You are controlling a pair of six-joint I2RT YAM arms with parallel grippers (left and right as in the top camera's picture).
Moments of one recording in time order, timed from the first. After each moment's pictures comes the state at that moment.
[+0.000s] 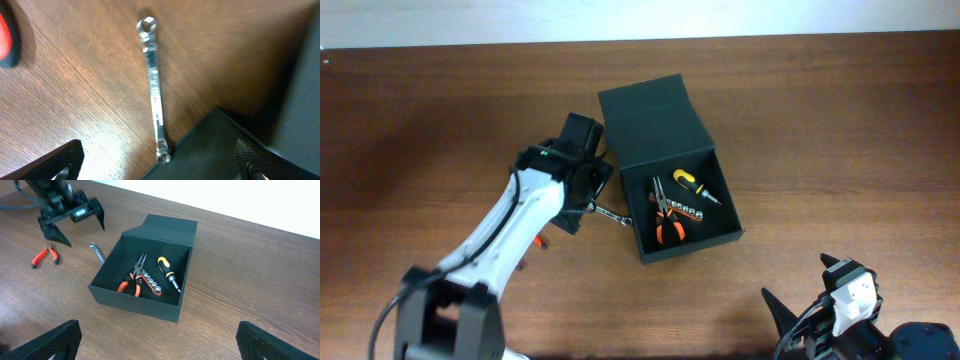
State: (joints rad) left arm -0.35 1.68 1.21 -0.89 -0.04 -1.36; right arm 0.31 0.22 0.85 -1.07 -0.15 -0.07
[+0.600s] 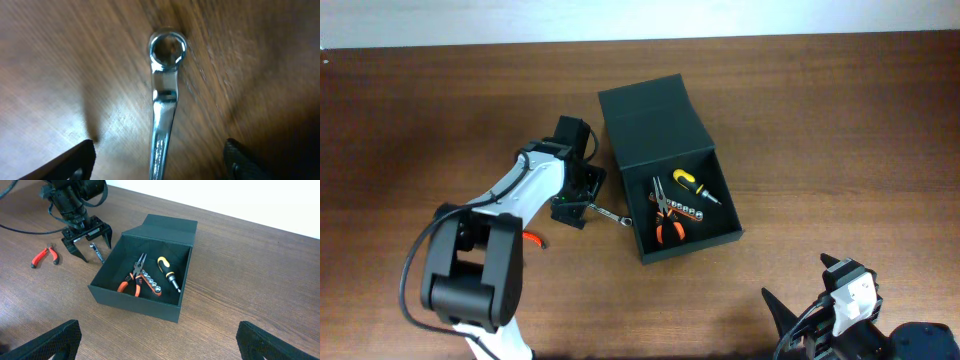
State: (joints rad) left arm -0.25 1.93 1.21 -0.75 0.13 -1.41; right arm 0.31 0.22 0.85 -1.07 -0.15 -0.07
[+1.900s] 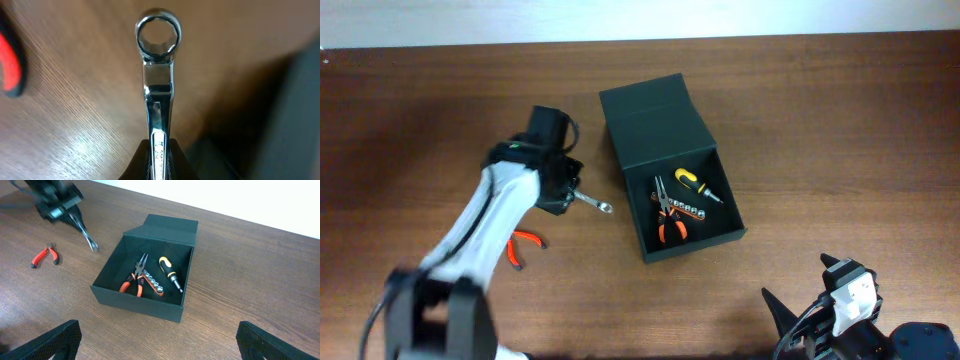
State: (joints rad) left arm -0.20 1.62 1.20 -0.85 0.02 -1.30; right arm 0.31 0.22 0.85 -1.07 -0.15 -0.07
